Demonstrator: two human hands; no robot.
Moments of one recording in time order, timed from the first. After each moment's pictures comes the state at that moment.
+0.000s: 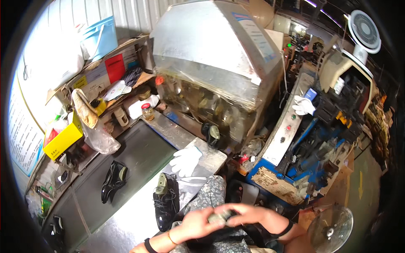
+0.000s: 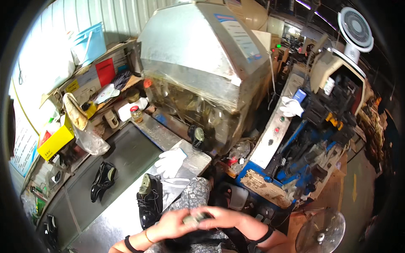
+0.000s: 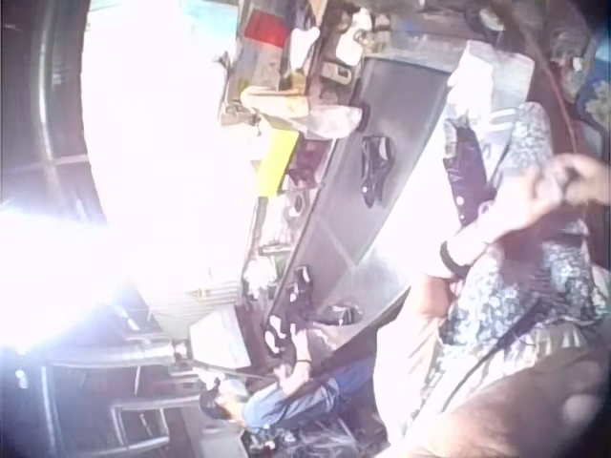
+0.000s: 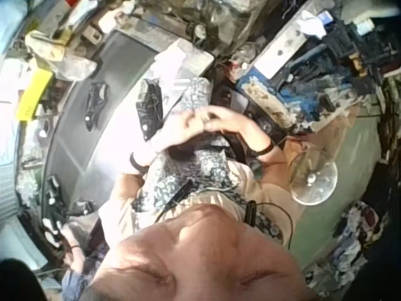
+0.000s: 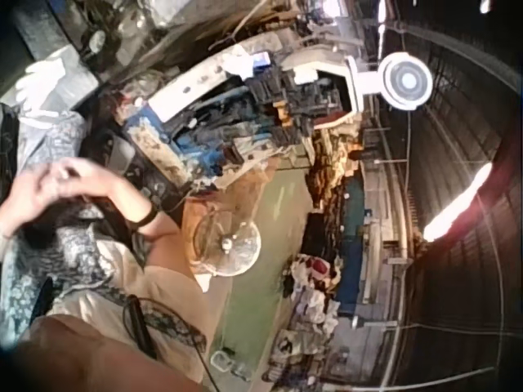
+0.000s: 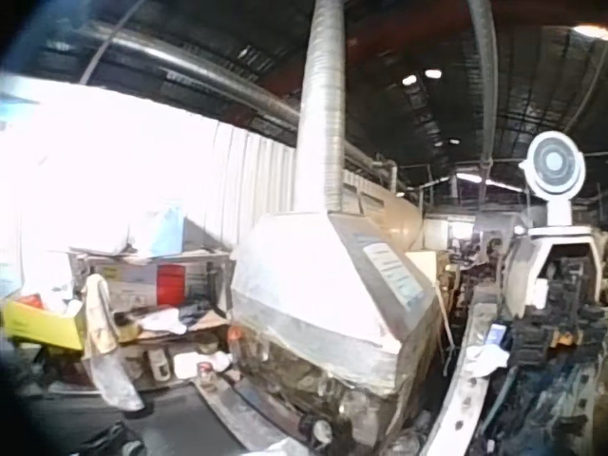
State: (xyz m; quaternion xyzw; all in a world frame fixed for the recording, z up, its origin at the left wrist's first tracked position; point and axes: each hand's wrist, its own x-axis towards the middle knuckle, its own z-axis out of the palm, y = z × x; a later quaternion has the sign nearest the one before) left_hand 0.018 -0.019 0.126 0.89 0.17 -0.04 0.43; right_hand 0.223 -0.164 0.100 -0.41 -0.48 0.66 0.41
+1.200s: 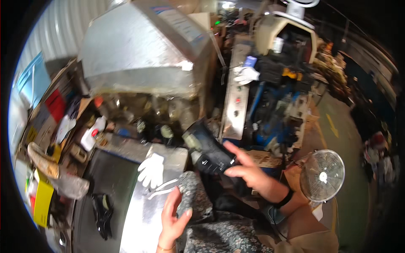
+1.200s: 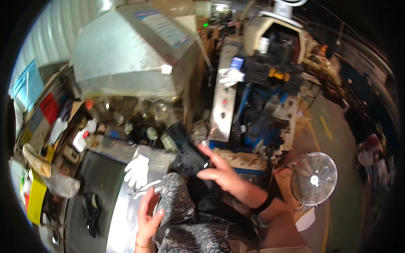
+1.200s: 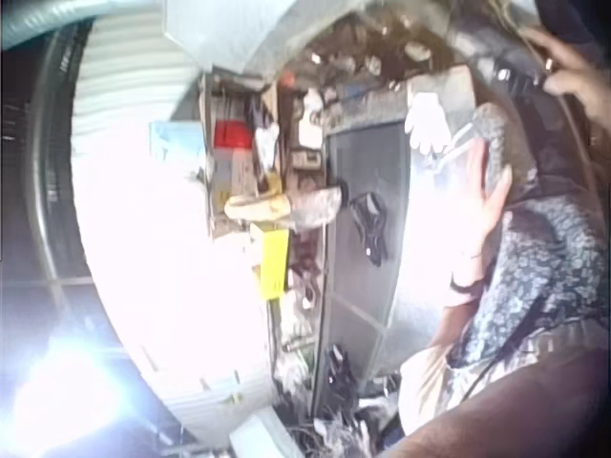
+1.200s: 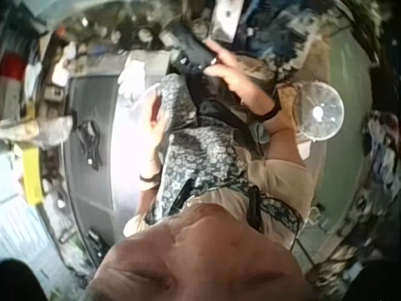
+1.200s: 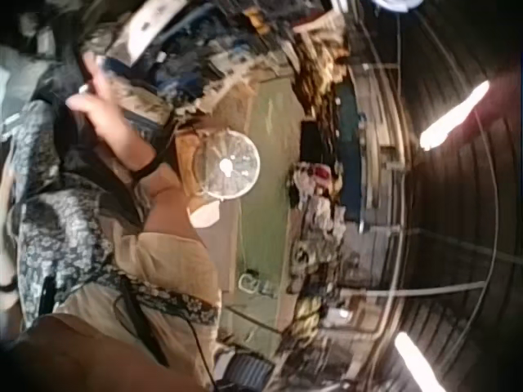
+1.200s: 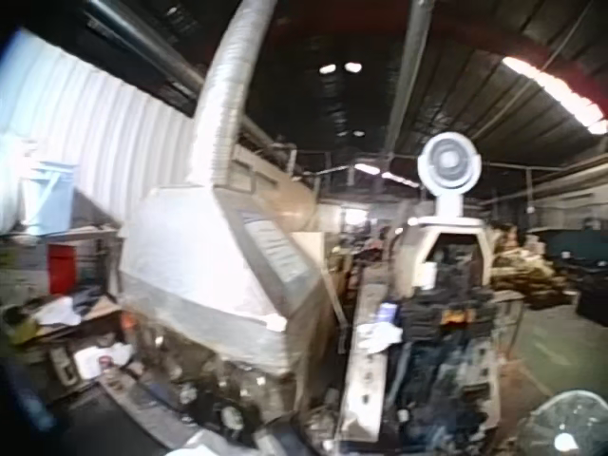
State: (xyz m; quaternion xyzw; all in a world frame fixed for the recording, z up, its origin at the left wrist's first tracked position) left_hand 0.024 0.016 0.107 0.71 0.09 0.22 0.66; right_hand 0.257 -0.178 0.148 -0.55 -0.28 0.29 0.73
